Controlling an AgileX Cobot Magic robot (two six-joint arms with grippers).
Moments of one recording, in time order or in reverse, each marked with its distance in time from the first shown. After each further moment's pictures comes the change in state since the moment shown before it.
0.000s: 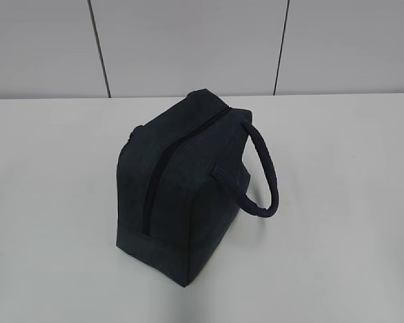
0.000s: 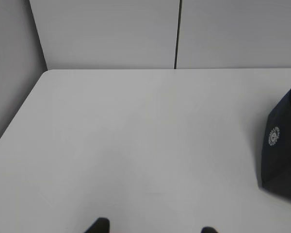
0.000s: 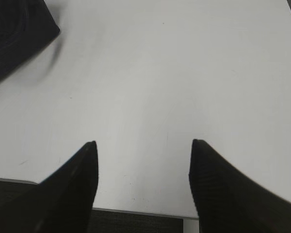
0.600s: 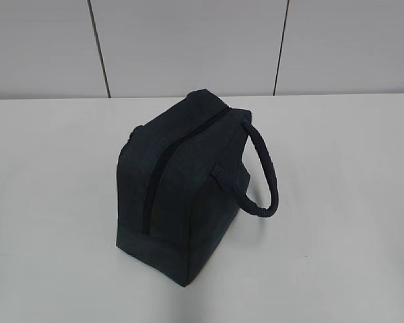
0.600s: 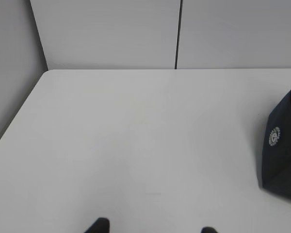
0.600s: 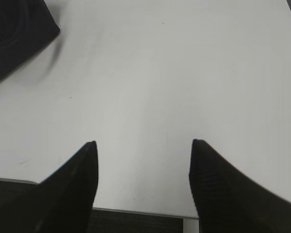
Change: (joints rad) left arm 0.002 0.000 0.000 0.000 0.000 0.000; right arm 0.000 0.000 0.000 0.000 0.000 0.000
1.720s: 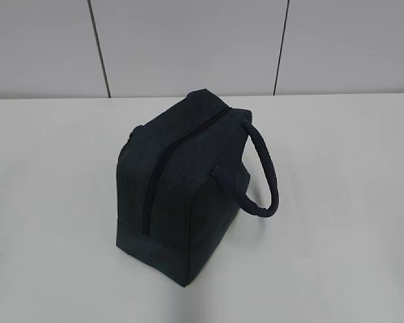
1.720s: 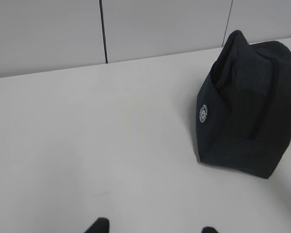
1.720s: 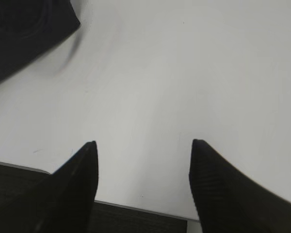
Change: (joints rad) left arm -0.292 0.030 0.000 0.001 -0.001 0.000; right arm 0.085 0.002 0.000 -0.002 0.007 -0.004
